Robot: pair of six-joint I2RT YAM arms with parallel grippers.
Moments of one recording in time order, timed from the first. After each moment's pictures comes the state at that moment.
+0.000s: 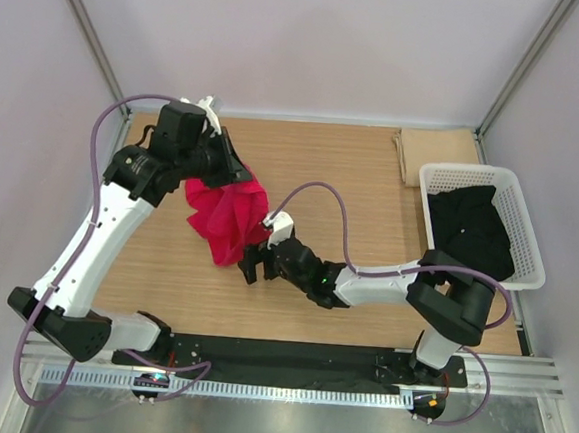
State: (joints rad) left arm -0.46 1.31 1.61 -0.92 0.16 -0.66; right arm 1.11 1.67 0.78 0.45 0.25 0.41
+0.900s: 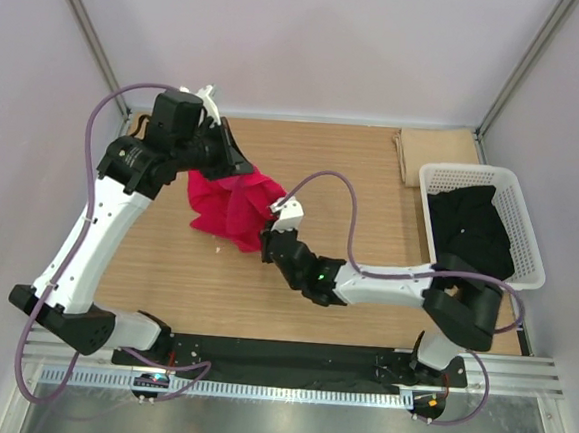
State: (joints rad) left arm -0.46 1.35 1.72 -0.97 0.21 -0.66; right arm 1.16 1.68 0.91 0.44 0.60 0.47
